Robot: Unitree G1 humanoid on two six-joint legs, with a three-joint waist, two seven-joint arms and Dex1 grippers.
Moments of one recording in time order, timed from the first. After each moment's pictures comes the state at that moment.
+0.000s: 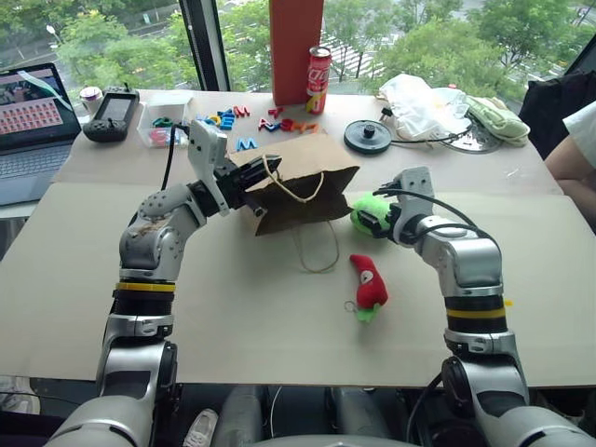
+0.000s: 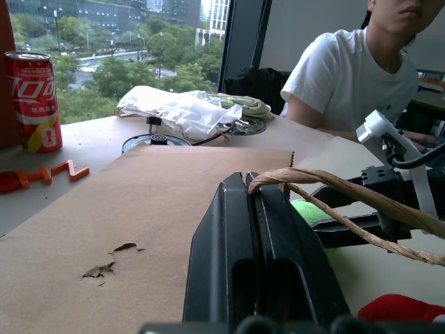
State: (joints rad) left arm -0.70 0.38 0.09 0.15 -0.47 0.44 -0.80; right arm -0.63 -0.29 -0.07 0.06 0.10 0.94 0.27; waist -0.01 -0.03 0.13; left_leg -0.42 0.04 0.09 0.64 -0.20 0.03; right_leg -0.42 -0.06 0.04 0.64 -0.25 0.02
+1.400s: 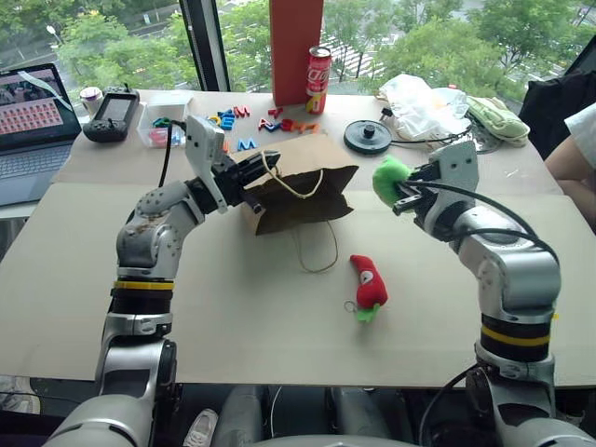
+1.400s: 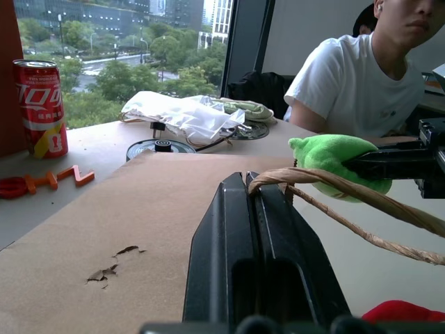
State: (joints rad) left arm -0.70 0.37 0.10 0.13 -0.50 0.46 -0.78; right arm -0.54 -0.46 -0.14 -0.40 0.22 1.04 0.37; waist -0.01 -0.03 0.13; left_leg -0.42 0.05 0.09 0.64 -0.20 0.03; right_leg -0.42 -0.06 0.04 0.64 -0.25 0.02
